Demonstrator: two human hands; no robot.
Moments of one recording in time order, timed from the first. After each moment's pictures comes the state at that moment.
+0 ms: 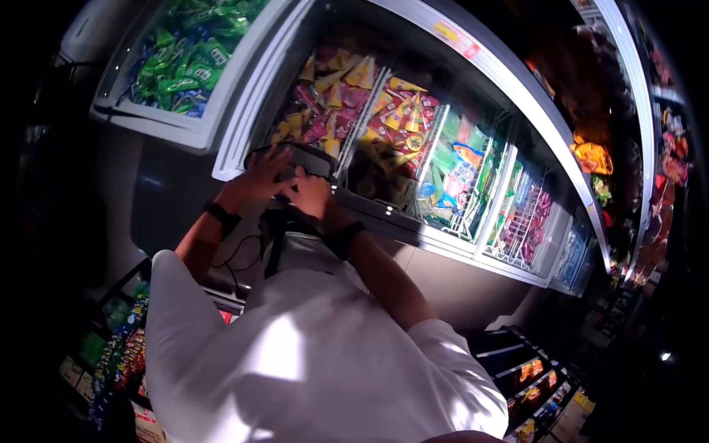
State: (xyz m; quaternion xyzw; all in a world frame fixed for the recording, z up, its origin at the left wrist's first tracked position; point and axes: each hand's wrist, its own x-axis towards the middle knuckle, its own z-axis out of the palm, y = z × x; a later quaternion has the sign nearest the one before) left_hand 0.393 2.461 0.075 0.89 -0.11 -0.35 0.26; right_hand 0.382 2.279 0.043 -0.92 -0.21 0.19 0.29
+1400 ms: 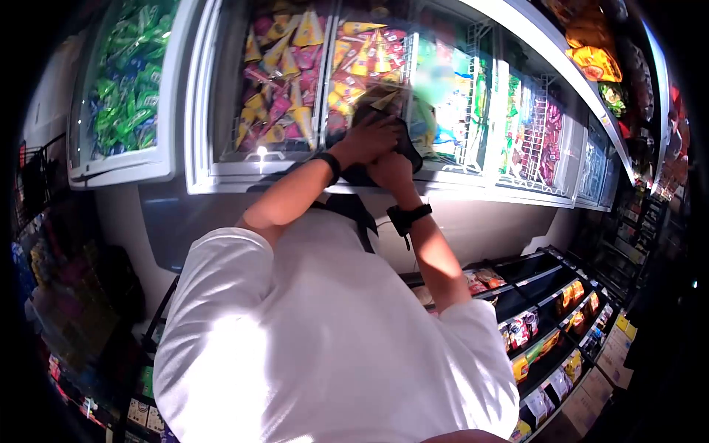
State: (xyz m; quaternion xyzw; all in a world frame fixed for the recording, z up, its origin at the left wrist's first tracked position) left_hand 0.444 2.180 -0.002 0.84 -0.50 -0.04 0.21; right_hand 0.367 2.063 0.040 -0.98 0.01 0.18 0.11
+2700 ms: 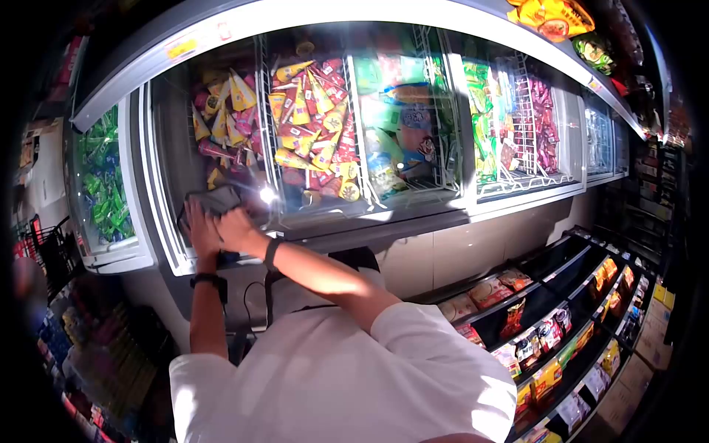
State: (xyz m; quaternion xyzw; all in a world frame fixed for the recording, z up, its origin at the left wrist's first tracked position) left_hand 0.427 2.414 -0.017 0.99 0.01 -0.12 0.02; right_hand 0.440 2.252 0.024 -0.91 -0.28 0.13 0.27
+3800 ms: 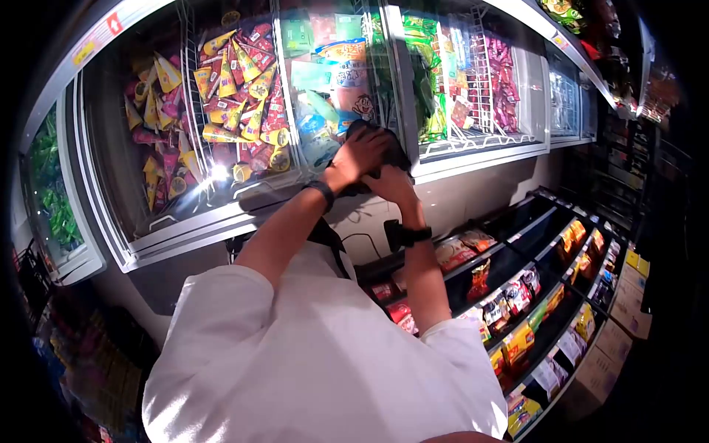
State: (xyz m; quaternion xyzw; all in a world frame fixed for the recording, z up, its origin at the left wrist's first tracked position) left_hand 0.390 1.895 -0.016 0.81 -0.51 -0.05 0.29; right_hand 0.317 1.789 0.078 -0.89 0.22 0.34 0.19
